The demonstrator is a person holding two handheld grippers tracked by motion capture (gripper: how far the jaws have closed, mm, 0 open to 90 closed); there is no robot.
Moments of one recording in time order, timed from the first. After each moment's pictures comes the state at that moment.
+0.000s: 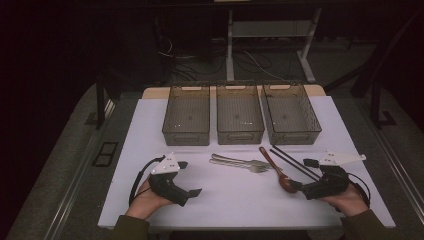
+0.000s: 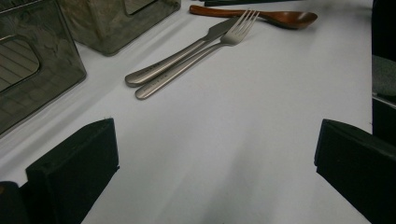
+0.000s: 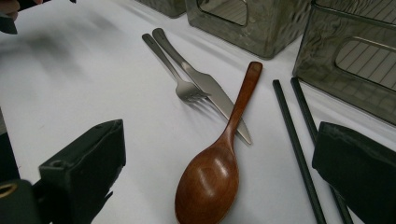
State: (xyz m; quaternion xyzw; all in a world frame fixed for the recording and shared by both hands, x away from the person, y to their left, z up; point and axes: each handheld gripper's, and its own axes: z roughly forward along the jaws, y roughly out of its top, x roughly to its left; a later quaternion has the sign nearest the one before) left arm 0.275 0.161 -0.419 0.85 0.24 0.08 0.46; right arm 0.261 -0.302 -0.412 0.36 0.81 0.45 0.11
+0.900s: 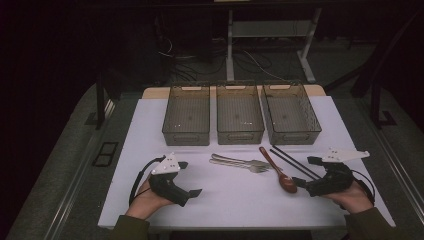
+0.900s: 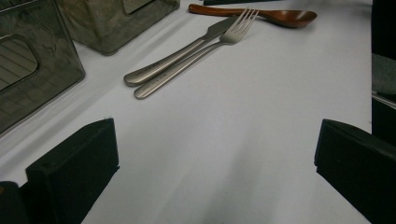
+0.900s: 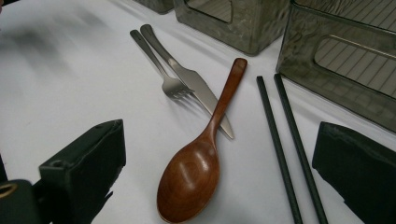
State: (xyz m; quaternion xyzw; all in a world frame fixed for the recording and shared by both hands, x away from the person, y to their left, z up) left arm 0.274 0.160 -0.418 0.85 0.23 0.08 0.46; right arm 0.266 -0.311 -0.408 0.37 0.81 0.44 0.11
